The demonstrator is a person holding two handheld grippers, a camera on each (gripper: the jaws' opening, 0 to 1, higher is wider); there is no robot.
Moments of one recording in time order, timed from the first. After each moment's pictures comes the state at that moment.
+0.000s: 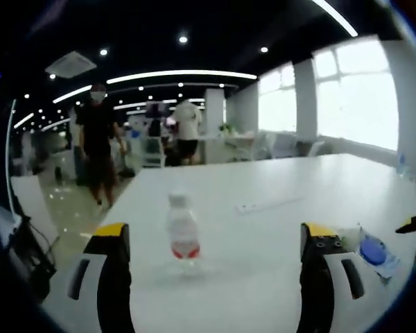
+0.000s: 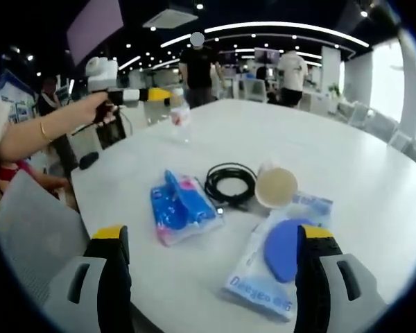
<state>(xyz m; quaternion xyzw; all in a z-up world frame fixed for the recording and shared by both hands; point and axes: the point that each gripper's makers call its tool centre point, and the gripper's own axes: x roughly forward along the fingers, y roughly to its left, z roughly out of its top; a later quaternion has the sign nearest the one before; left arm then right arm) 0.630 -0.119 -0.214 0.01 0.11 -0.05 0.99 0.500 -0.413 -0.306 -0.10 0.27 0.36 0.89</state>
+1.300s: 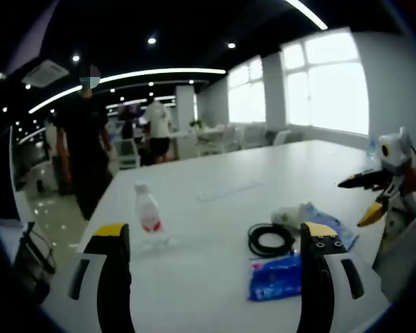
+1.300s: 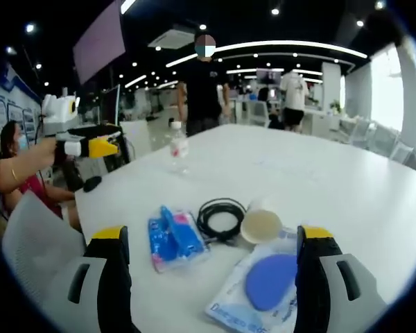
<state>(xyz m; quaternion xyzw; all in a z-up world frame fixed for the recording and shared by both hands) 0.529 -0.183 -0.196 0.05 0.12 -0.13 0.98 0.539 -0.426 -0.246 -0.07 0.20 0.38 0.90</state>
